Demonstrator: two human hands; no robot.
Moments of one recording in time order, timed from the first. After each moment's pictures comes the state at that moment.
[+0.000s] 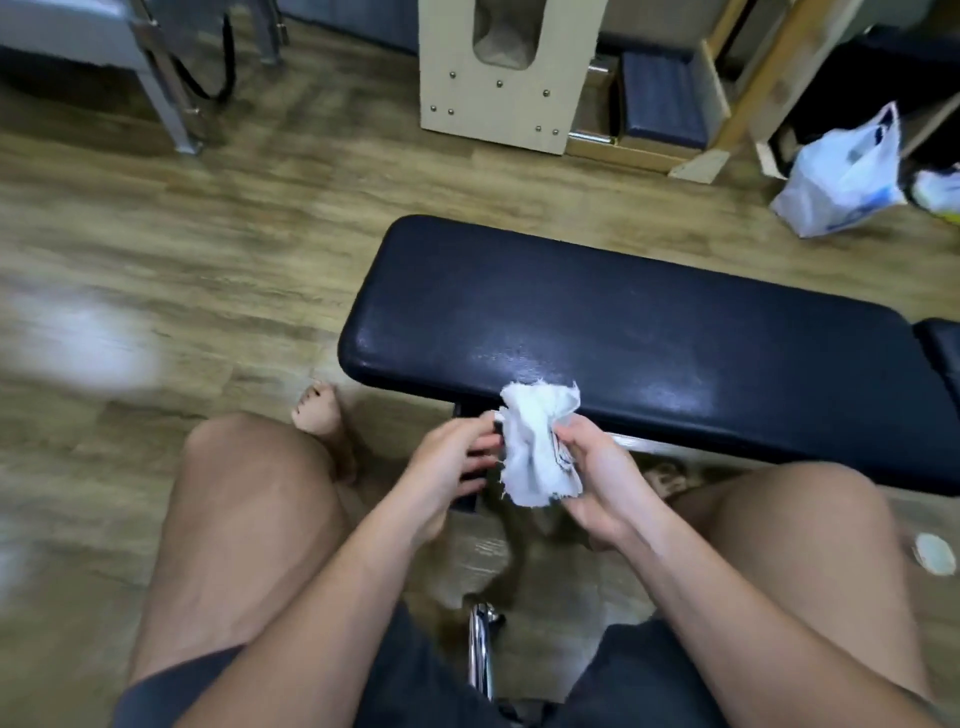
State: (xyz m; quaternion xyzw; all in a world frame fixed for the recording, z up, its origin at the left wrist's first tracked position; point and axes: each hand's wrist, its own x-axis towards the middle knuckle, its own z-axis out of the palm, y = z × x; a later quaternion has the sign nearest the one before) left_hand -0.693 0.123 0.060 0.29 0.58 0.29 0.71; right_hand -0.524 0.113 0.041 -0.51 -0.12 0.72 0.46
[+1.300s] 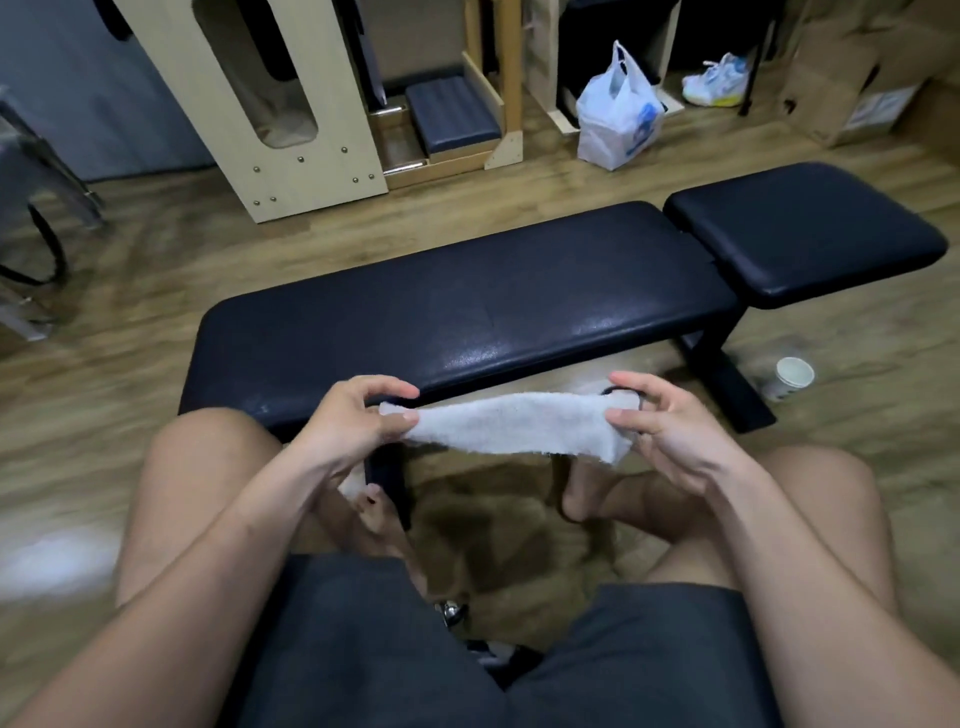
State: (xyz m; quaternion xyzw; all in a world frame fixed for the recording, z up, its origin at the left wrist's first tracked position) left_hand -0.597 0.108 0.124 0.66 0.53 0.19 0.50; right_hand -0.306 -0.047 0.065 -0.60 -0.17 0.51 0.59
